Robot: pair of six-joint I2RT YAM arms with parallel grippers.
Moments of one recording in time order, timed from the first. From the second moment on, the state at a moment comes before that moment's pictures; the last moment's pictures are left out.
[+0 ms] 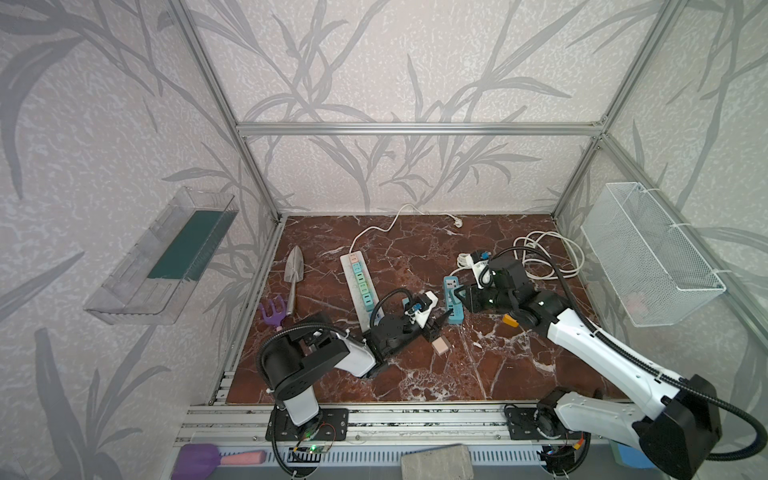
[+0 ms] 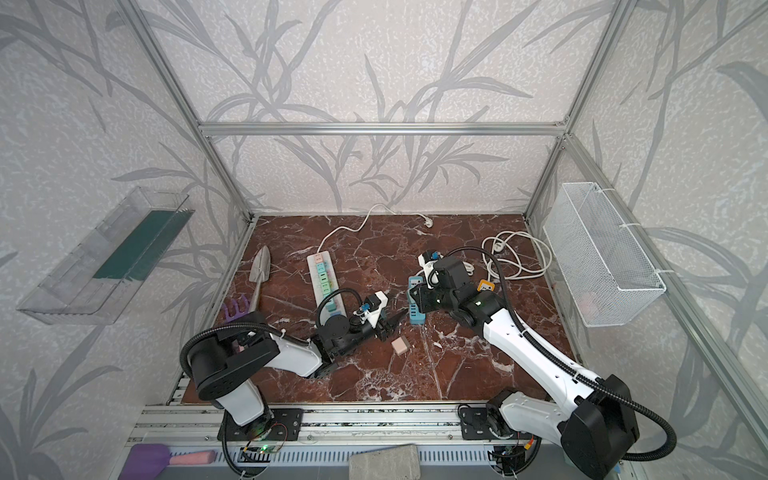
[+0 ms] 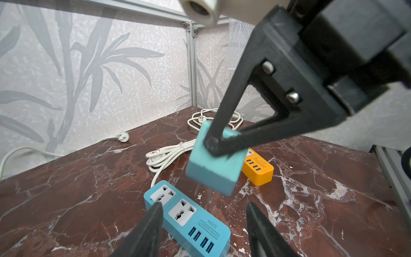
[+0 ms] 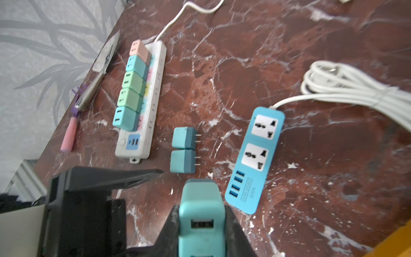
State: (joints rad) left arm -0.95 1.69 0.43 1.29 -0.06 -0.03; right arm 0.57 1.16 0.91 -0.44 -0.11 0.35
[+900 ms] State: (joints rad) left arm -0.76 1.10 0.63 0.04 -0.30 -0.72; right arm 0.56 1.57 0.97 -0.25 0.18 0.33
